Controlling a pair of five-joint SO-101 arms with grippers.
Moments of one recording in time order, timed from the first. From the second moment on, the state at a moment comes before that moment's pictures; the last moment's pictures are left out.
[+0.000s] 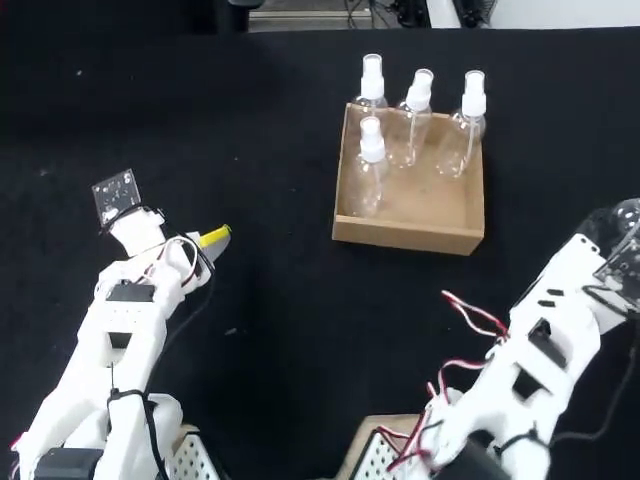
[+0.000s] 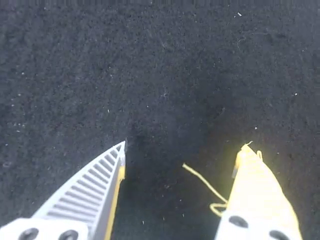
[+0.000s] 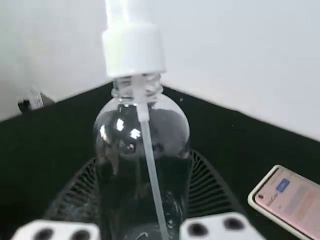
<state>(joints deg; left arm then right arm) -4.8 -35.3 71.2 20.8 21.6 45.8 -35.2 80.0 -27.3 0.8</state>
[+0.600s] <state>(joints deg) -4.8 -35.3 71.2 20.7 21.6 45.8 2.9 58.4 -35.6 0.8</state>
